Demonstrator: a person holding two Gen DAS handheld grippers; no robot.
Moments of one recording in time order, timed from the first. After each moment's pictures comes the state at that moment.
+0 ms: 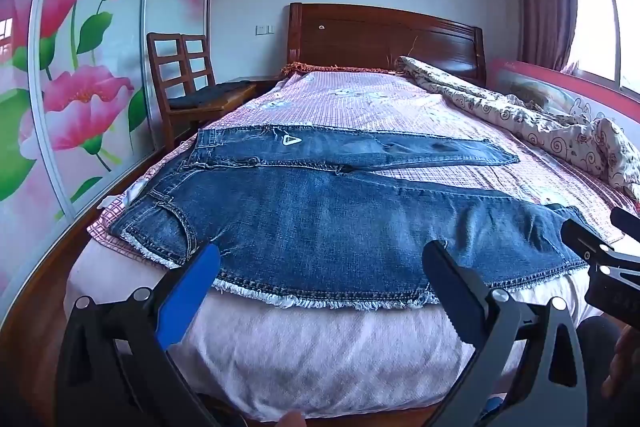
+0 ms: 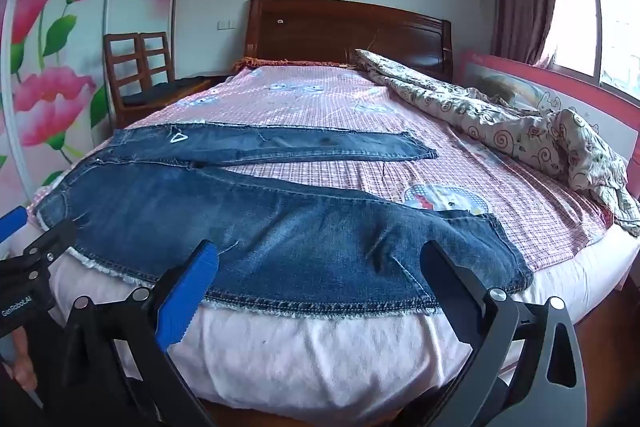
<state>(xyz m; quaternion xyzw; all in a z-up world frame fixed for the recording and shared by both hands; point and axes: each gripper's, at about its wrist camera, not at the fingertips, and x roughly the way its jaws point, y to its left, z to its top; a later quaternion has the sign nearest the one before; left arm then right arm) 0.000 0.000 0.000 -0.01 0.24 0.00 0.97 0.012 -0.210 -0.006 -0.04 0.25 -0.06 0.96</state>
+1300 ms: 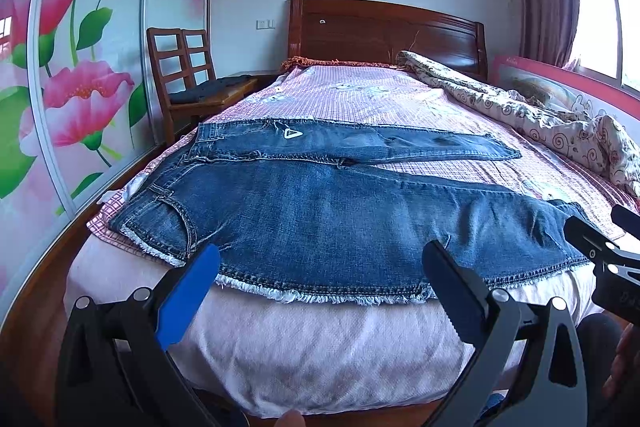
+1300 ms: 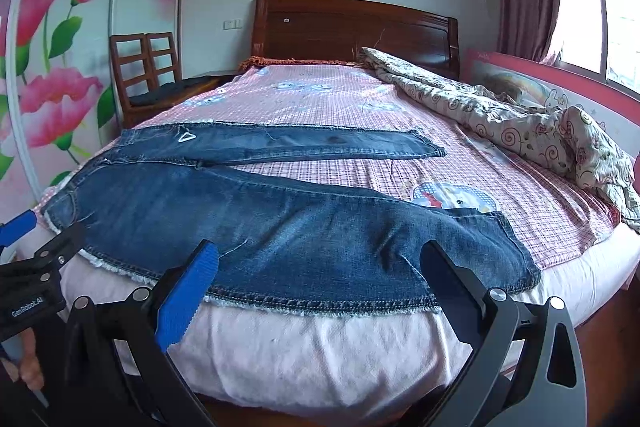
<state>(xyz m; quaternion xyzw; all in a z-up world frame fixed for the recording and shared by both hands) 0.001 0.002 -0.004 -0.01 0.24 0.00 0.97 0.012 -0.203 -0.010 -0.04 0.26 -0.05 0.96</state>
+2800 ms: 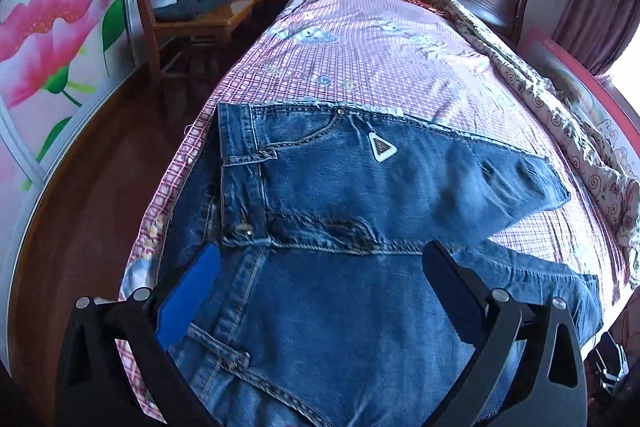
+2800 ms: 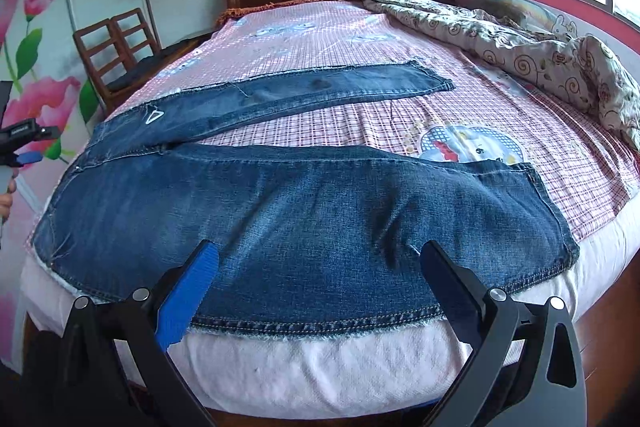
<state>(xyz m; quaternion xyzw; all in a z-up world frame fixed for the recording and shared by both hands) 0.264 0.181 0.032 -0.09 0.42 -0.04 0.90 0.097 -0.239 -0.030 0.04 0.37 -0.05 0.93</state>
